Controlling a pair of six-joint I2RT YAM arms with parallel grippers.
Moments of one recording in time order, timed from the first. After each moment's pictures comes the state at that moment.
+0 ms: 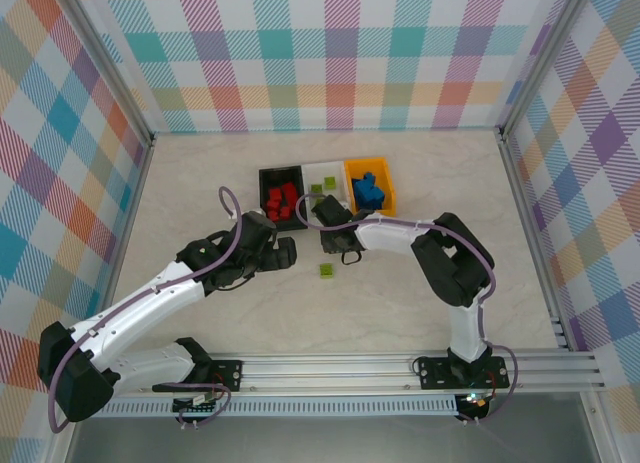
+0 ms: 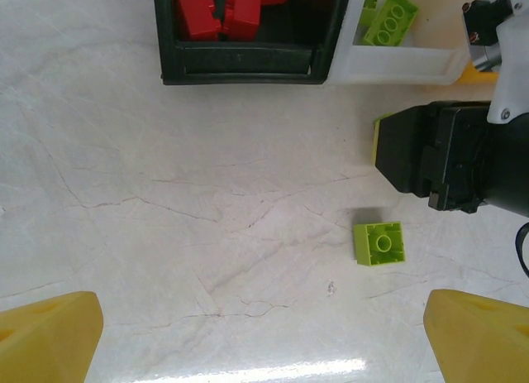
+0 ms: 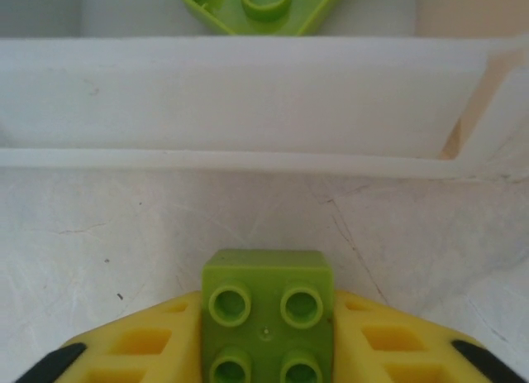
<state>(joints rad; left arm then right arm) -0.73 1.10 0.92 -0.76 -0.24 -0.74 0.78 1.97 1.25 -0.41 0.20 0.58</state>
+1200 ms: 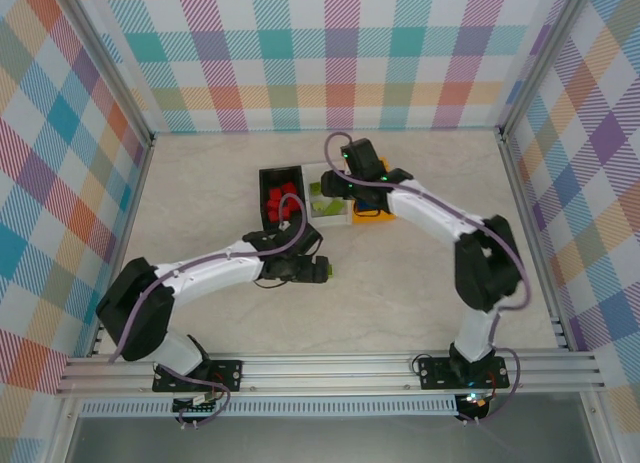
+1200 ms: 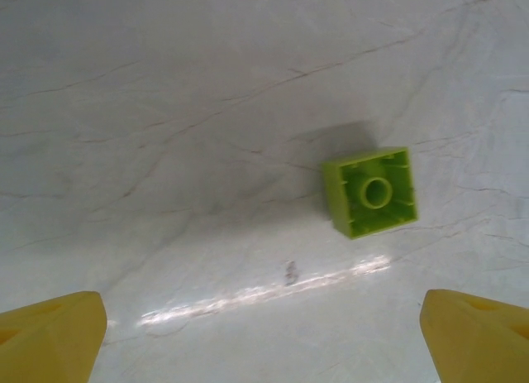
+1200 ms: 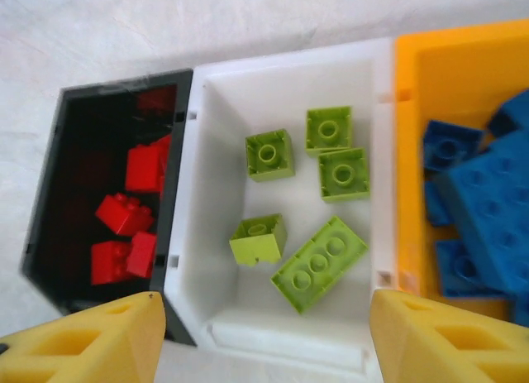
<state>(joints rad) -0.84 1.54 0.99 -0.62 -0.09 -0.71 0.58 1.76 1.41 -0.39 0.02 0.49</state>
